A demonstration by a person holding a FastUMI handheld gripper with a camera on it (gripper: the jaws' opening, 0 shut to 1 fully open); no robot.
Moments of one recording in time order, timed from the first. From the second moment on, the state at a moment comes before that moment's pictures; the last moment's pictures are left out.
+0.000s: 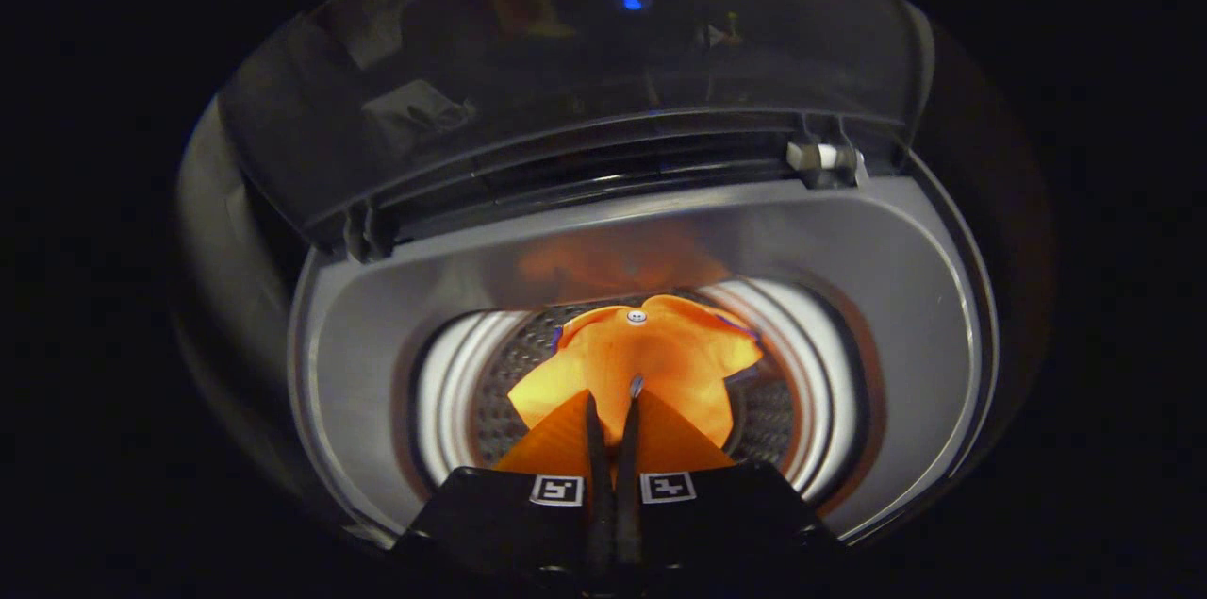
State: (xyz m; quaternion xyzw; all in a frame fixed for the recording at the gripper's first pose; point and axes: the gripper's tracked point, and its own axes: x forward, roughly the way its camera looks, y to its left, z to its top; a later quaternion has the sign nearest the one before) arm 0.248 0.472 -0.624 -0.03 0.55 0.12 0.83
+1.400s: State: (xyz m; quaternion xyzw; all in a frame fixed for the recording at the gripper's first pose) arm 0.212 0.486 -0.569 0.01 0.52 0.15 0.84
